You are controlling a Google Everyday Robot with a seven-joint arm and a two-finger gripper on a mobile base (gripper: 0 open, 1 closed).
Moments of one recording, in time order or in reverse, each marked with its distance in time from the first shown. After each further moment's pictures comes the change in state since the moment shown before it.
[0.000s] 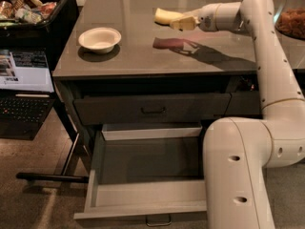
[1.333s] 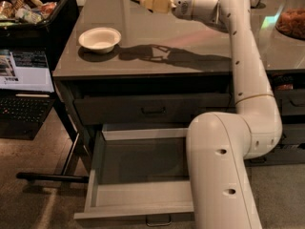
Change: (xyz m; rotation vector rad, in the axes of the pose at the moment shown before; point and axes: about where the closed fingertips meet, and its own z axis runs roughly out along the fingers) arm -0.090 0.087 0.046 -0.273 -0.268 0.119
